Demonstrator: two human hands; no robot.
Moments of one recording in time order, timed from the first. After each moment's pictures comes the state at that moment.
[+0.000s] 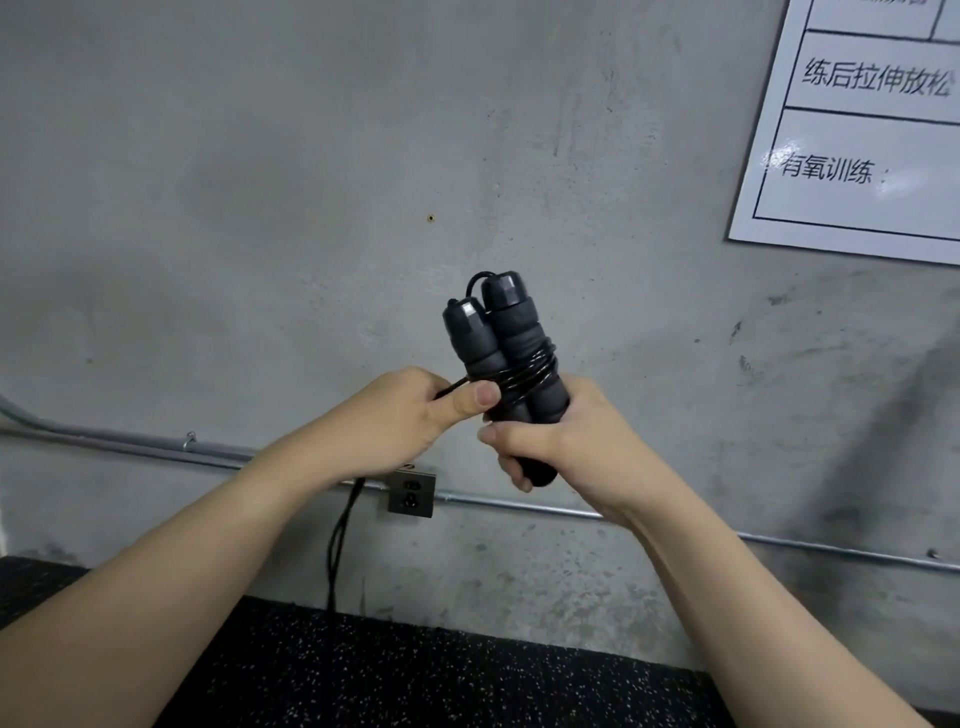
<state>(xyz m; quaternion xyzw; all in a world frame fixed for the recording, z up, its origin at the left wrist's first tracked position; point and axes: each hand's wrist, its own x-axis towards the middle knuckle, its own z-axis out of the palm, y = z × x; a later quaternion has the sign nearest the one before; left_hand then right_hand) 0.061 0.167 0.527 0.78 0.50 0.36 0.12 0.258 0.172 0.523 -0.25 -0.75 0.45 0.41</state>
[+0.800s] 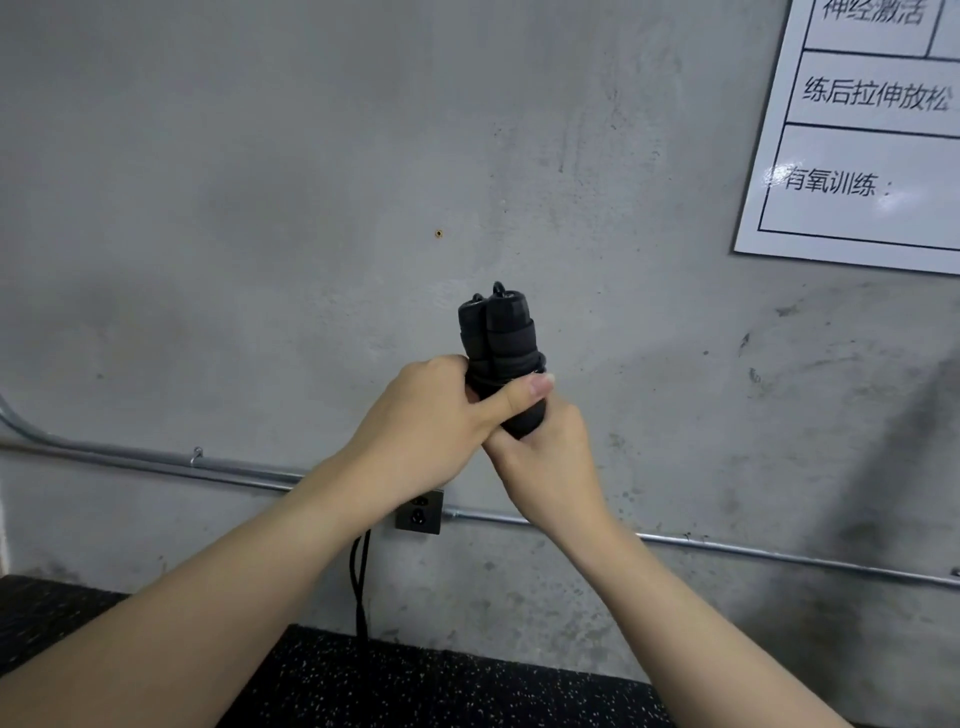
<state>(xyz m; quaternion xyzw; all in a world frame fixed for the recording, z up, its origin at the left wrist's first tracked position) 0.089 0.156 0.527 0.70 0.54 0.47 0.05 0.216 0.196 0.488 -0.33 -0.73 0.22 0.56</state>
